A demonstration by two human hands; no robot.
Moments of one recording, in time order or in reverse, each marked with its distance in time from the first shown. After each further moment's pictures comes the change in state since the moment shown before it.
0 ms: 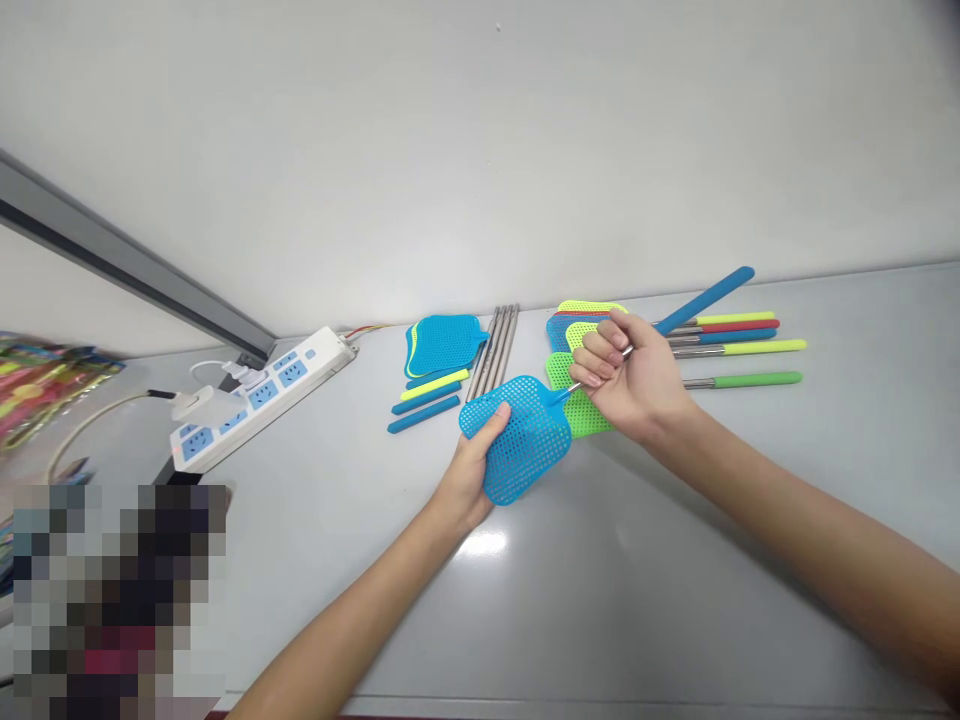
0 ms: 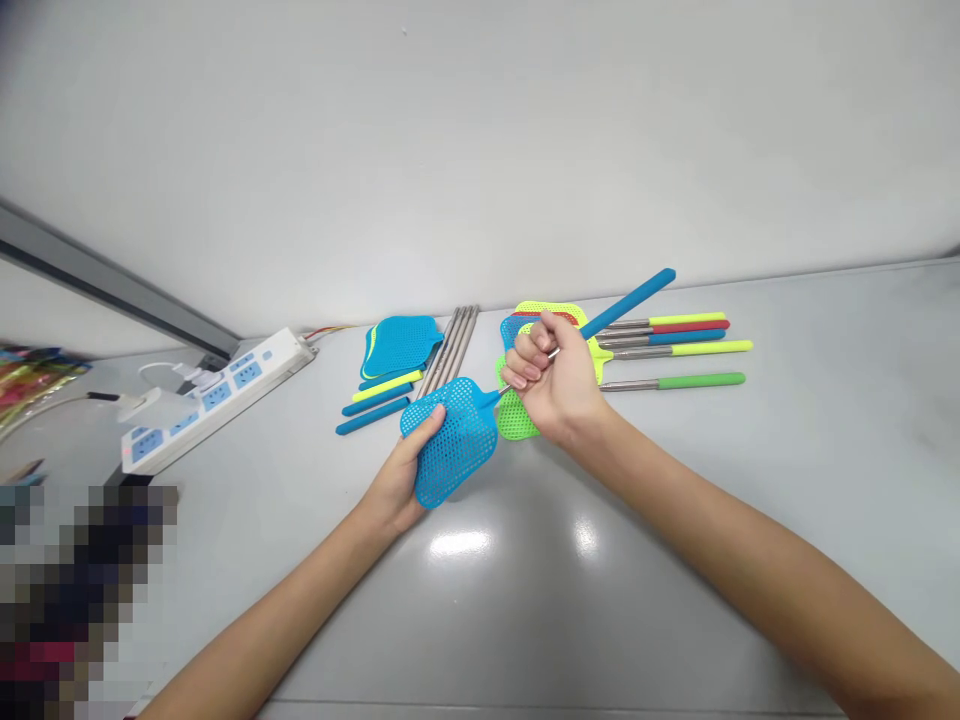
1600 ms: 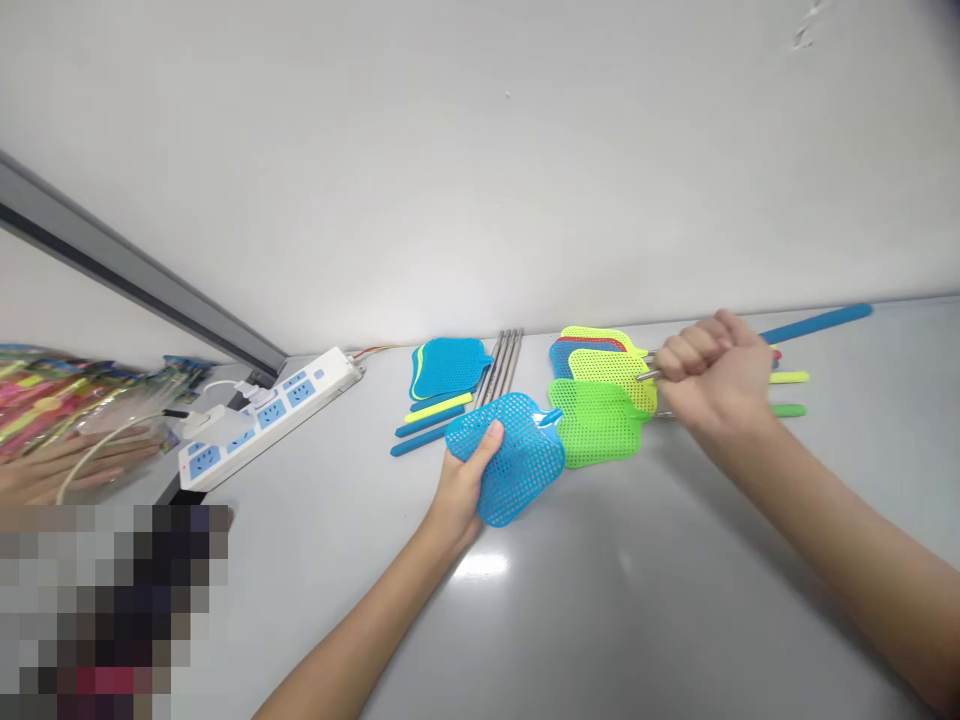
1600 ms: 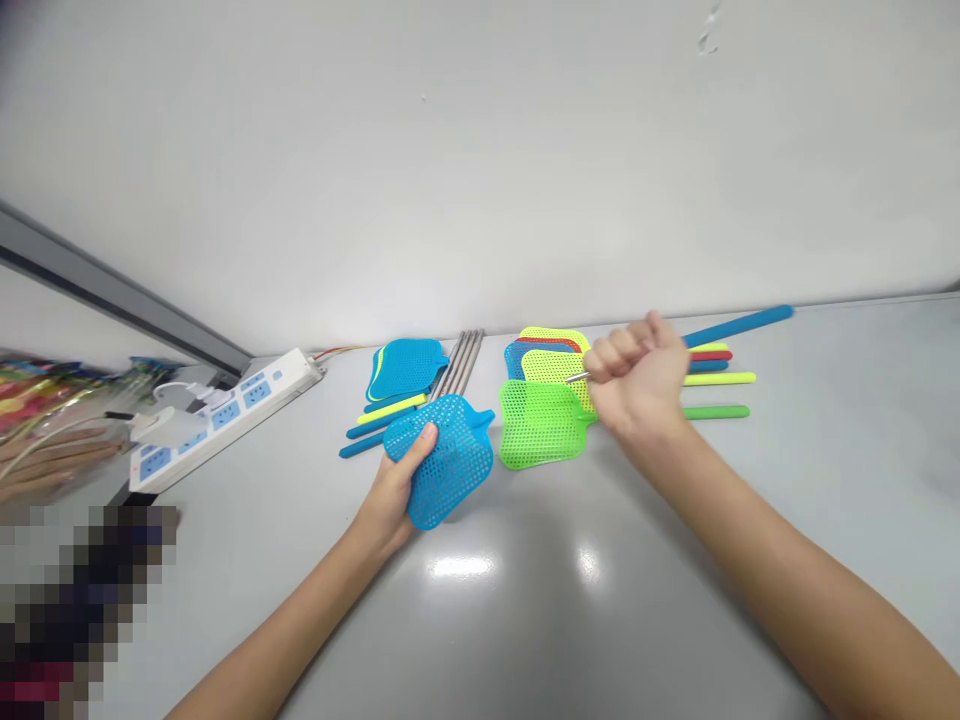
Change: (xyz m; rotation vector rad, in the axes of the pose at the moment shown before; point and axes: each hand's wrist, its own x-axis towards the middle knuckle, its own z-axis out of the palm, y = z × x) left_hand 0.000 0.015 -0.001 0.066 0.112 0.191; right_hand 0.005 -0.052 -0.023 0.246 0.298 -0.308
